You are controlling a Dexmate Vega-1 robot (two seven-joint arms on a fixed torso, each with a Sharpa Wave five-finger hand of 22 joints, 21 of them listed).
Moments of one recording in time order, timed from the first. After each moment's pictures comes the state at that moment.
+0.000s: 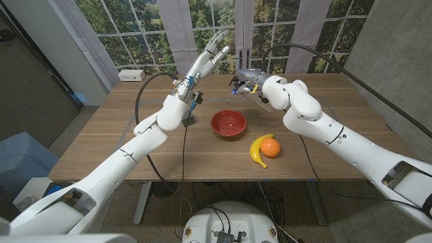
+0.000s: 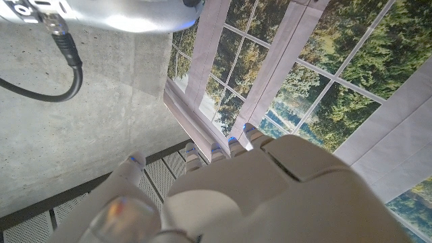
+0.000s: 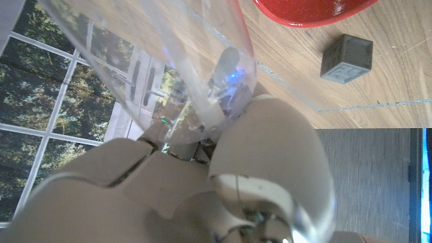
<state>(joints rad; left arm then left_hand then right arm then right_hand) 0.76 0.55 0.49 -1.71 0.27 -0.40 0.33 0.00 0.05 0.47 0.12 0.22 -0.04 -0.21 0.18 0.17 -0.17 -0.09 0.19 0.18 -0.17 -0.03 0.18 0.18 -0.12 0.03 0.19 0.18 -0.54 -0.65 -0.77 -2.04 -0.83 -0.49 0.49 1.33 0.13 0.33 -0.15 0.18 0.97 -0.09 0.33 0.23 0.98 -0.15 0.28 0.56 1.17 -0.23 0.43 0.93 0.40 -0.04 1.37 0.19</state>
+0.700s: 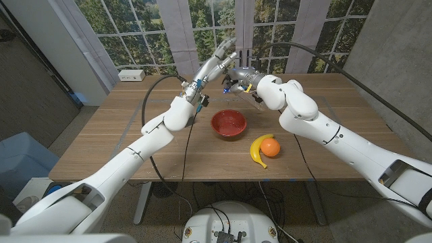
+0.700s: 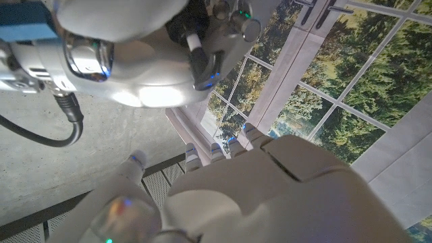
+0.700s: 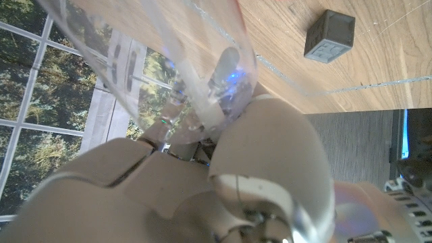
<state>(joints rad) 0.72 0.51 0.55 -1.63 0.28 -0.41 0.30 0.00 0.06 0.47 0.12 0.22 -0.04 -0.21 0.18 0.17 -0.17 -0.09 0.19 0.18 -0.17 -0.03 0.18 0.17 -0.12 0.03 0.19 0.18 -0.52 -0.62 -0.81 -2.06 -0.80 -0.50 0.45 1.33 0.13 0.33 -0.15 0.18 0.97 -0.08 0.32 0.23 0.99 -0.14 0.27 0.56 1.16 -0.23 0.42 0.92 0.40 -0.04 1.39 0.19</state>
